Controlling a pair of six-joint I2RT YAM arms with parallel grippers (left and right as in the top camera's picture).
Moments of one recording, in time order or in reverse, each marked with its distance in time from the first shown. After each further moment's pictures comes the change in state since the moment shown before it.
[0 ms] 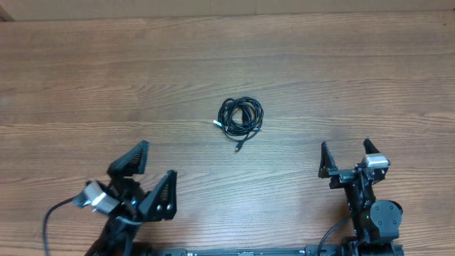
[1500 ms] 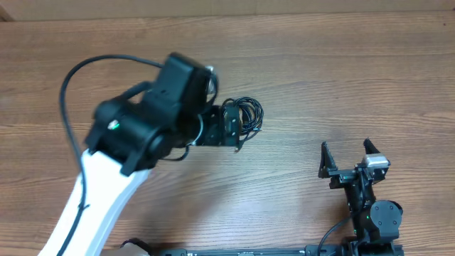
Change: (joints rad) left arm -0.565 1.445 1.641 -1.837 -0.414 0.219; right arm 0.000 -0.001 0.000 -0.001 0.000 0.000
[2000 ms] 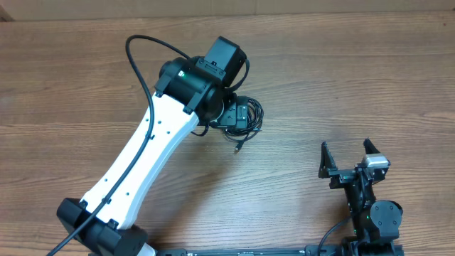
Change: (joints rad) left arm 0.009 0.260 0.006 -0.005 -0.119 0.028; right arm 0.000 0.000 0.000 0.000 0.000 0.000
